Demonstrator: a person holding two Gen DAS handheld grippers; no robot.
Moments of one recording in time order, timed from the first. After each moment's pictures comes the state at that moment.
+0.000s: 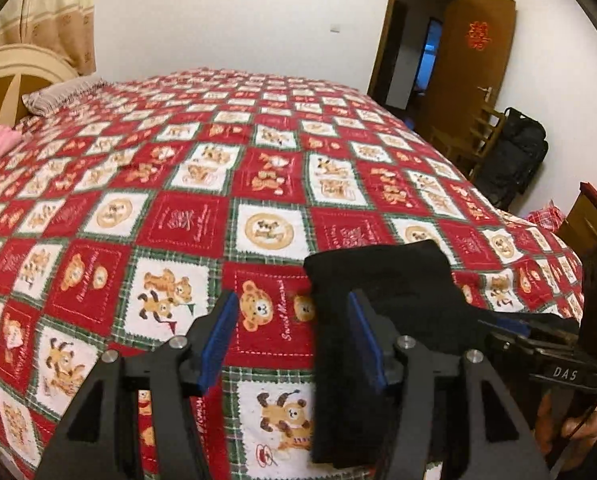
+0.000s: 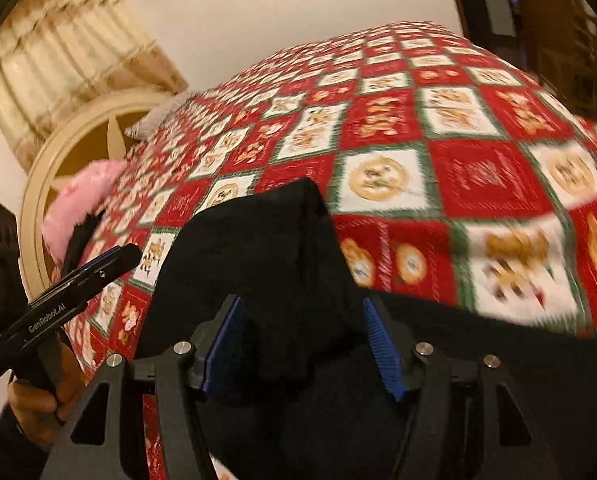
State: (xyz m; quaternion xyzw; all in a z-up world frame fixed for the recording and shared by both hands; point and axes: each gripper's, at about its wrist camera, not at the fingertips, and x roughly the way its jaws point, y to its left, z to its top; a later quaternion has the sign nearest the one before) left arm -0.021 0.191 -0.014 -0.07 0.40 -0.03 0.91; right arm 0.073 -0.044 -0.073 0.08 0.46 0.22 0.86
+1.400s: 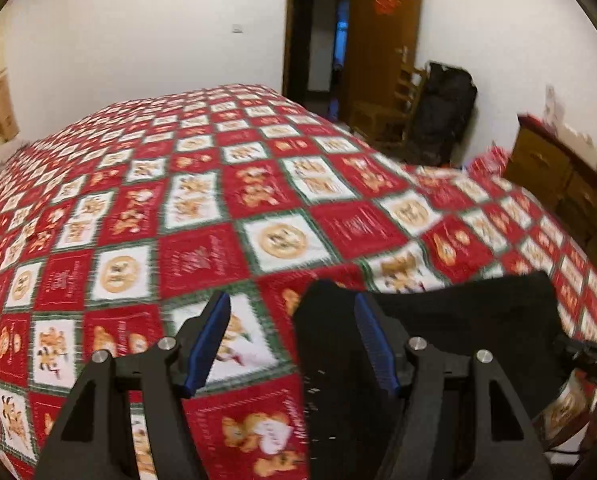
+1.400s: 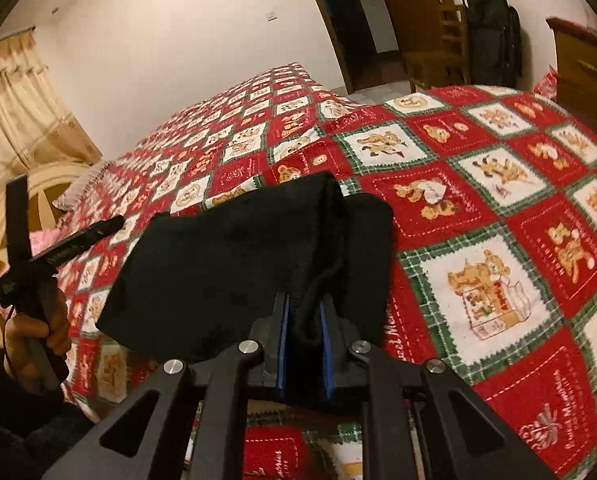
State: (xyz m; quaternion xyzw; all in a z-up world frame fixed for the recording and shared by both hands) left arm -0.015 0.055 -0.003 0.03 0.39 -0.15 0.91; right arm -0.087 -0.242 -0.043 0.13 0.40 0.03 0.90
